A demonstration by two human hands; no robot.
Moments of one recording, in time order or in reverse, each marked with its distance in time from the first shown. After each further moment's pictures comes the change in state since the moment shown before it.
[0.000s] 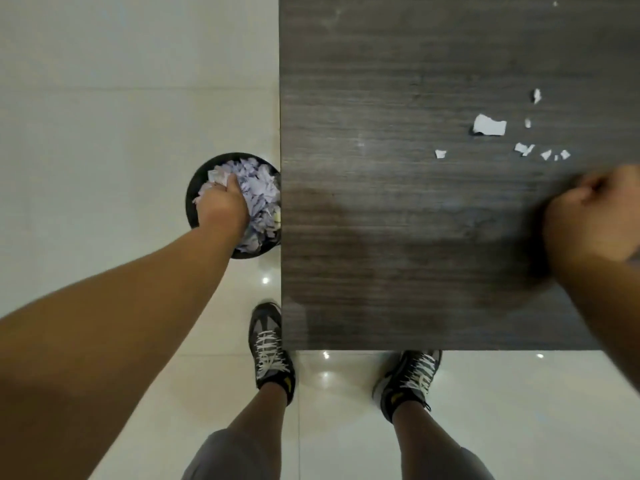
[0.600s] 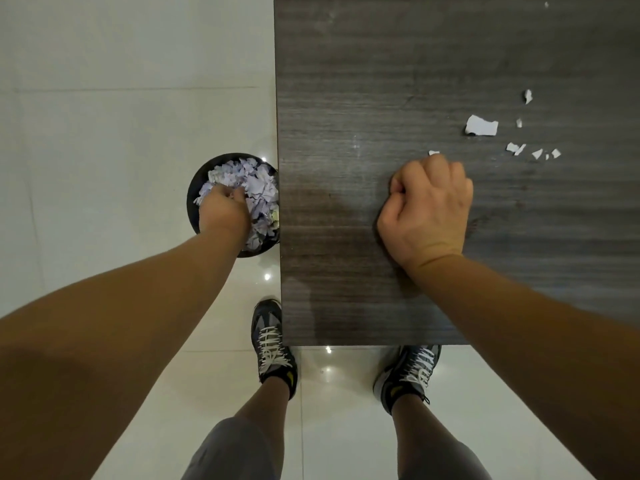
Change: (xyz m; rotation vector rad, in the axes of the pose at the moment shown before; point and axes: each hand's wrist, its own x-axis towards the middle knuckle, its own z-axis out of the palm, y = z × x) left_hand 0.000 -0.019 0.012 -0.019 0.051 0.123; right_hand -0.110 -0.106 0.038 0.153 -0.044 -0.667
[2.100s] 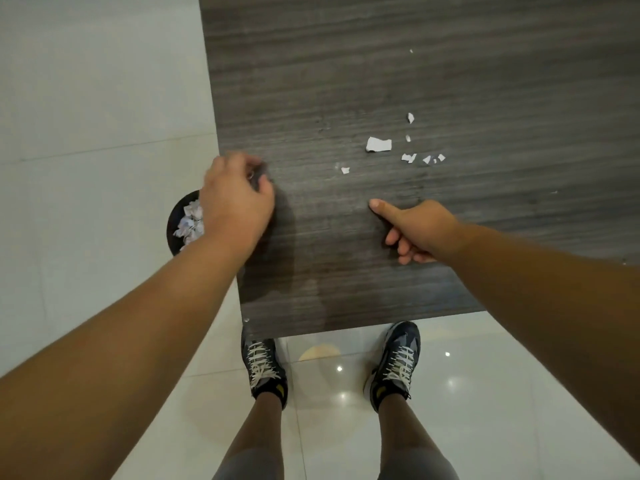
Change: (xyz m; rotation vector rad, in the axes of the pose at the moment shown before) left_hand -0.166 0.172 -0.074 0.059 0.075 0.600; right_hand 0.008 0.104 -0.086 0.522 -0.827 0.877
